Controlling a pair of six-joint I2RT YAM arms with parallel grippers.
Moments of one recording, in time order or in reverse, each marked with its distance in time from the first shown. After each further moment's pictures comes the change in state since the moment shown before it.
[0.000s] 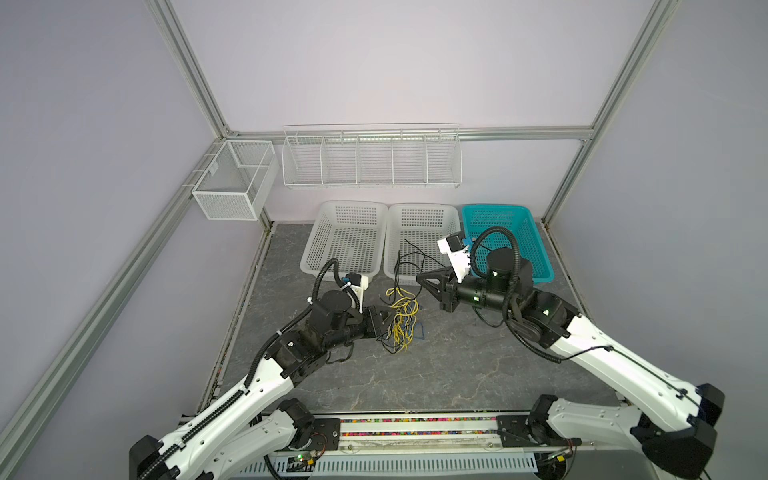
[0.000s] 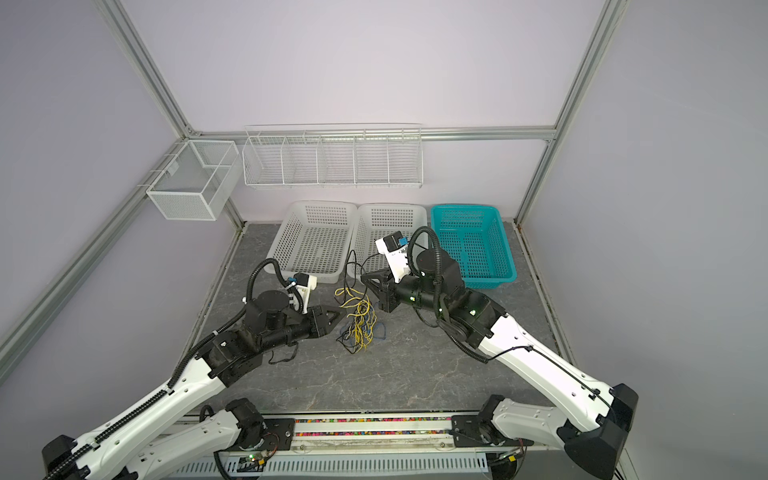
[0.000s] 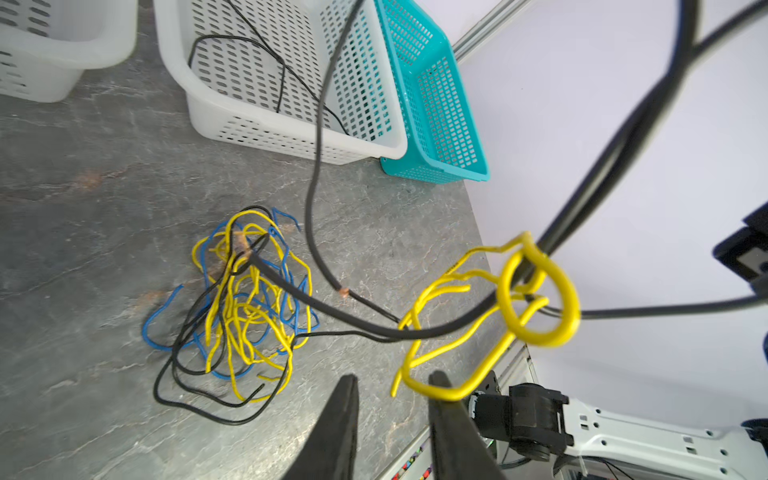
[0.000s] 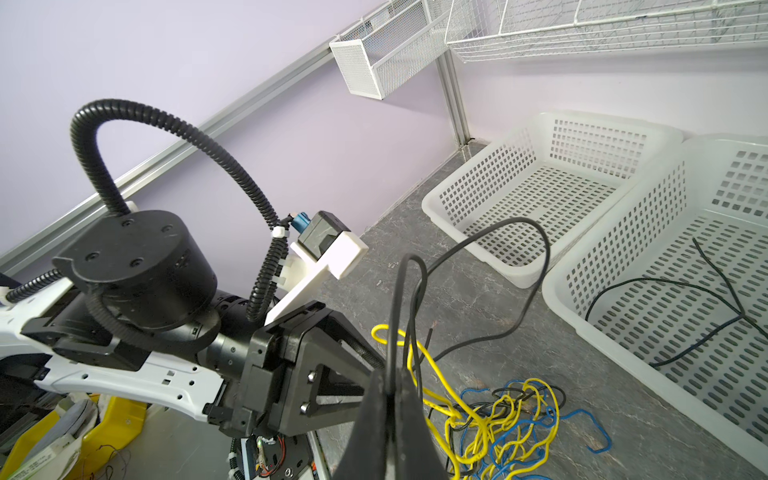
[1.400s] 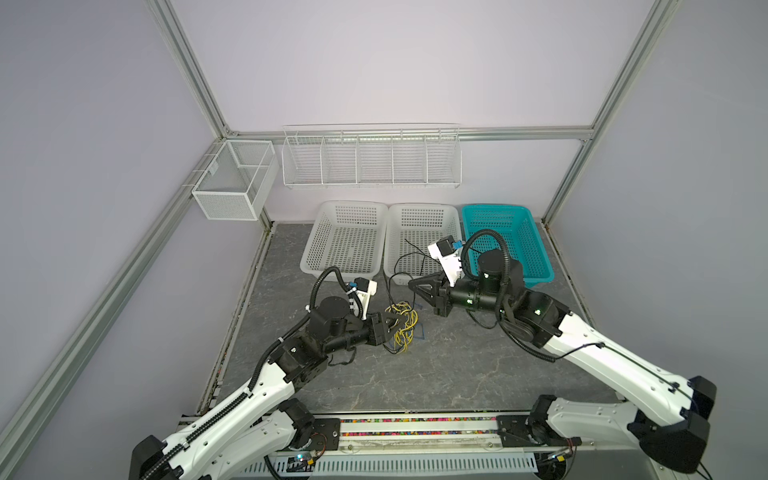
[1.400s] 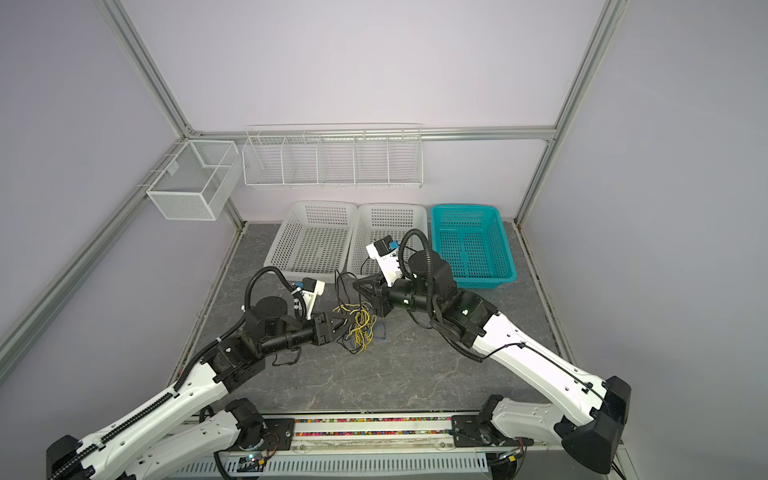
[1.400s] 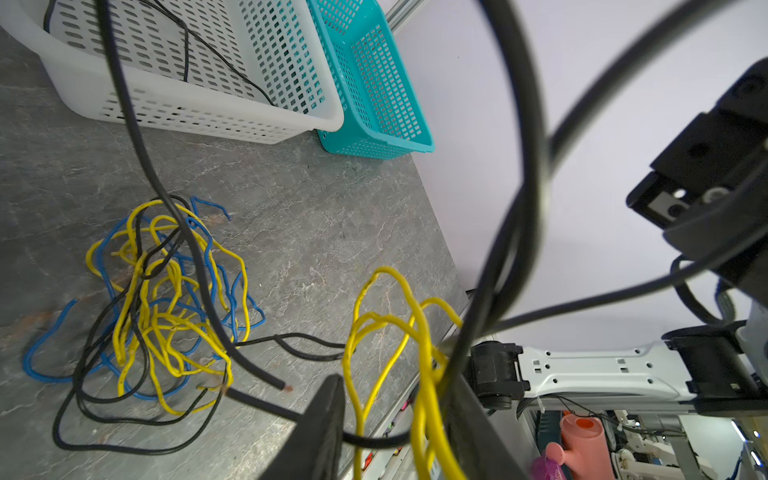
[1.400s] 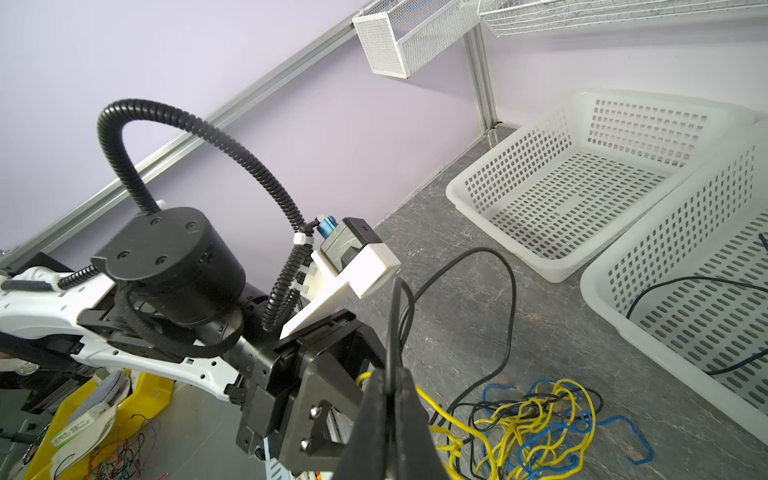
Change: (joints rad) left arm -0.006 -0.016 -0.097 0.177 0.187 0.019; right arm 0.033 0.032 0.000 0.015 -0.036 0.007
